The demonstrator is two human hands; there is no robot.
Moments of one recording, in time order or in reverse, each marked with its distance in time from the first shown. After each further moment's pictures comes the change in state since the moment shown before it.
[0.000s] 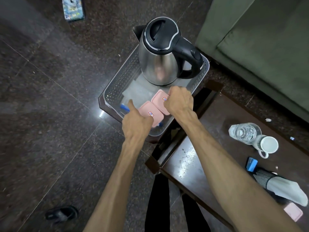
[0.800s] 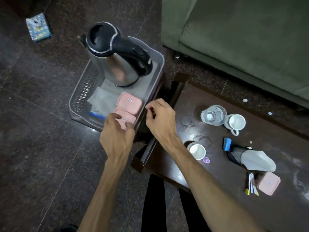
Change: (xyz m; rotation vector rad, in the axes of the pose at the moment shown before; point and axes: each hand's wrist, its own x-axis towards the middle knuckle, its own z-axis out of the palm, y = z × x) left_hand -0.060 -0.003 0.041 0.058 0.315 0.344; right_hand -0.085 0.081 0.010 0.462 0.354 -0.158
